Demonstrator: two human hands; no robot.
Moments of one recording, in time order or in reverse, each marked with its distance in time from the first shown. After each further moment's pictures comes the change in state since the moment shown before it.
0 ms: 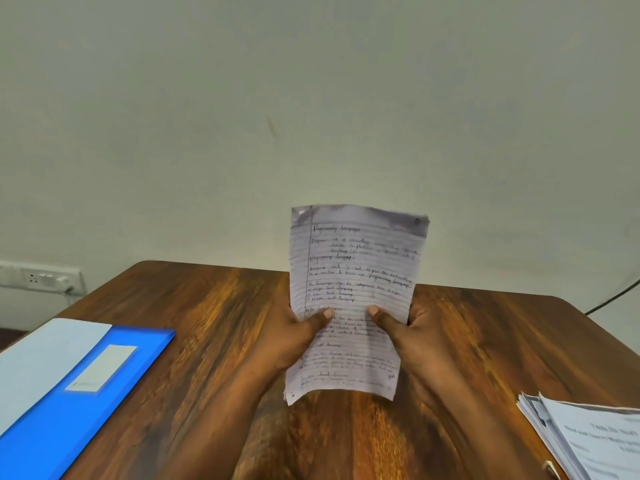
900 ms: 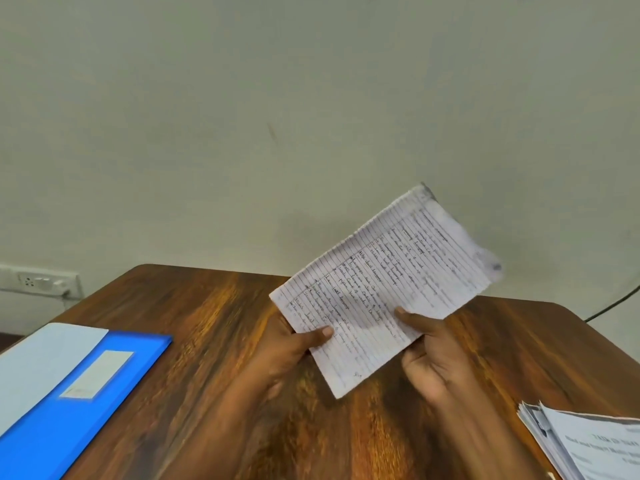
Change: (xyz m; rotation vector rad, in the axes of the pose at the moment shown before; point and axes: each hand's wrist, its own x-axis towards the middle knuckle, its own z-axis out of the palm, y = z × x) left_hand -0.007 -0.011 0.000 -0.288 -0.002 -0.279; right_hand 0.010 -0.003 -0.013 0.781 0.108 0.277
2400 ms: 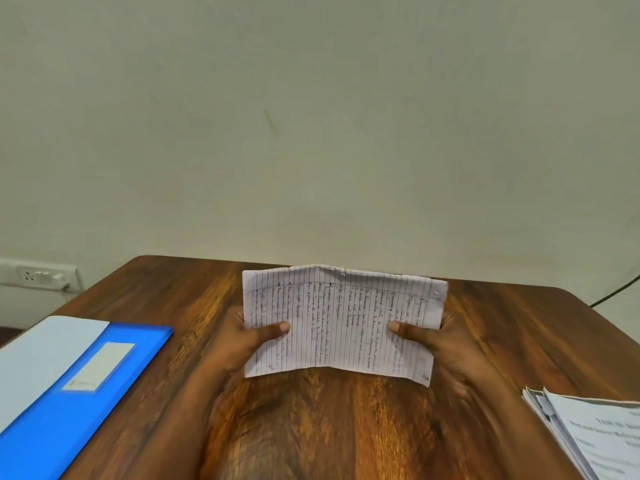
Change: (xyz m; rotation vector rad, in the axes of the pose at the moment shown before) left_hand 0.006 -0.014 -0.070 0.216 0.085 0.022; right_hand 0.017 -0.010 -0.049 -0.756 -0.090 -0.084
